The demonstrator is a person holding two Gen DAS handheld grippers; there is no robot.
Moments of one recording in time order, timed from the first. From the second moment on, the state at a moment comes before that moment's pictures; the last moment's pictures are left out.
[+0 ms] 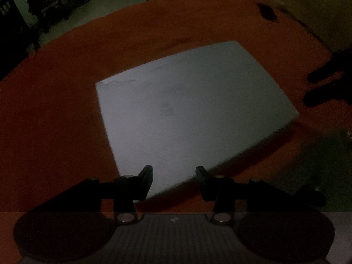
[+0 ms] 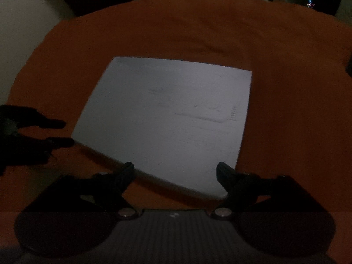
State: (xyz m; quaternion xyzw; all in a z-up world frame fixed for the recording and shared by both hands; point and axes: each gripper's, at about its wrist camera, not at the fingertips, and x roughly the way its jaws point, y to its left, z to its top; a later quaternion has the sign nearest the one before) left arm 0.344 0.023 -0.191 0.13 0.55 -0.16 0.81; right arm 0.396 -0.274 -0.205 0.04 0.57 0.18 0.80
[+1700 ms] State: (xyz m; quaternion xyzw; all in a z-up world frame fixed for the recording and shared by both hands) left arm 0.395 0.063 -0.256 0.01 0.55 -0.12 0.83; right arm 0.451 -0.290 -0.319 0.13 0.60 0.12 0.78
